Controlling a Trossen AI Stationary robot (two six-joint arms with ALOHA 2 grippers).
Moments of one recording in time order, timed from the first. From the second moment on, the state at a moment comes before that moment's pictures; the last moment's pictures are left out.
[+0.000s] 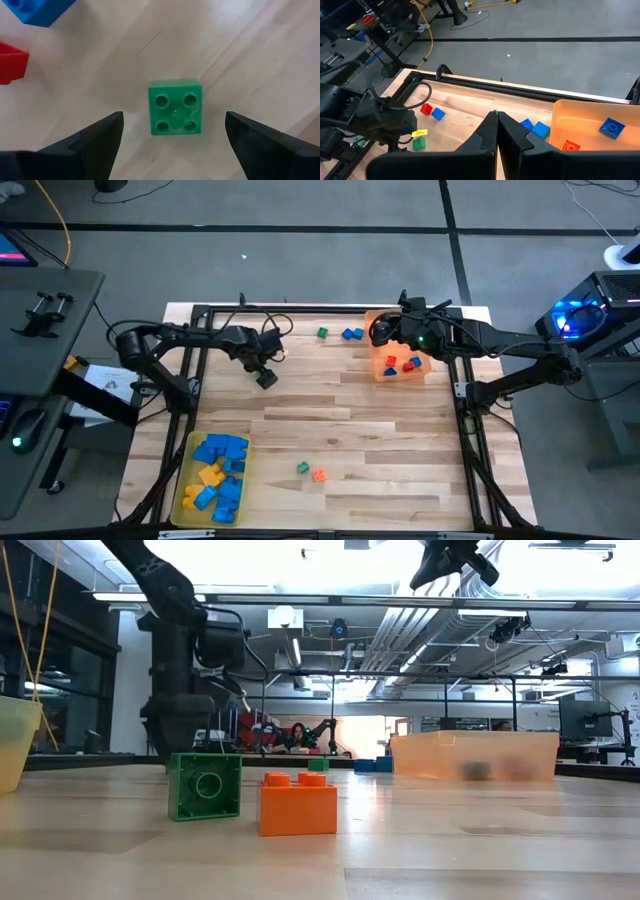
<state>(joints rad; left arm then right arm) 0.45 1.59 0.84 -0.73 -0.06 -0.25 -0.11 1.21 1.26 -0.67 0.65 0.84</state>
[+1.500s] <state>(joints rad) 0.28 2.17 1.67 -0.17 0.21 -0.34 -0.11 1.26 1.26 -0.50 0.65 0.93</state>
